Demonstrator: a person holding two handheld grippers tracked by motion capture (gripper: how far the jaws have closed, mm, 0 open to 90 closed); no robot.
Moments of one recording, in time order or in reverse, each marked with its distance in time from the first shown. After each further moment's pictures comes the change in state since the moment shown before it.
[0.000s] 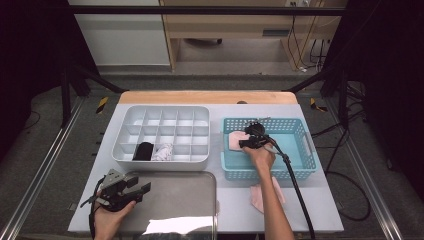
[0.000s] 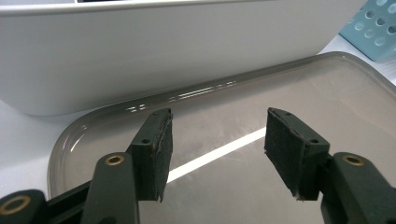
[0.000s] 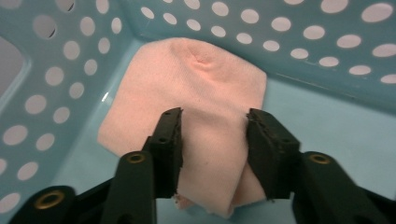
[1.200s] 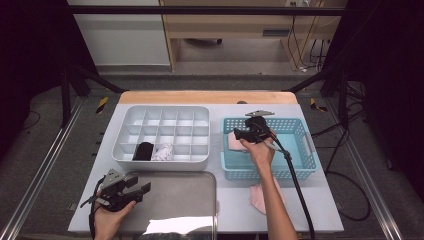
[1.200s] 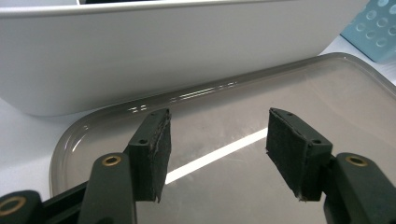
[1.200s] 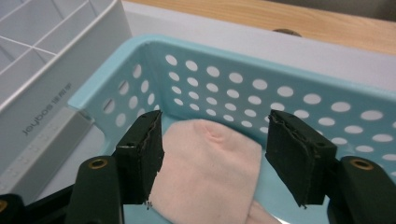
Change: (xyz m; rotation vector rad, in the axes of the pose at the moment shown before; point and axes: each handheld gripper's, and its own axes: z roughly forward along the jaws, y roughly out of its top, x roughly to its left) left arm 0.000 0.000 0.000 -0.002 0.006 -0.001; right arm 0.010 0.017 -0.029 -0.236 0.014 -0.040
